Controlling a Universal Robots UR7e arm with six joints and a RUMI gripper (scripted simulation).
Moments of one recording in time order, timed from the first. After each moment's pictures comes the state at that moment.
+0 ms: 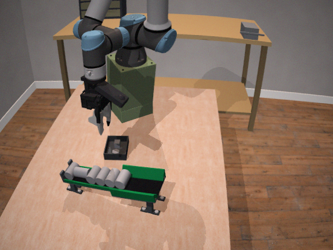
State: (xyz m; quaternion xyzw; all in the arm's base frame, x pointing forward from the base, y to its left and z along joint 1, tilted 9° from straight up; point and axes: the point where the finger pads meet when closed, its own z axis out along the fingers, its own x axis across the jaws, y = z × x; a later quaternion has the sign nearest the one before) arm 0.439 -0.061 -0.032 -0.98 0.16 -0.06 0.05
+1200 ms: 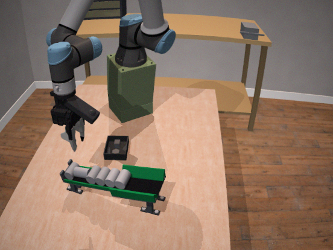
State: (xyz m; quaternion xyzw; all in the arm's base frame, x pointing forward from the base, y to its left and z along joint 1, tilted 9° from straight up) arm 0.530 -0.145 -0.028 -0.99 0.15 -0.06 0.05
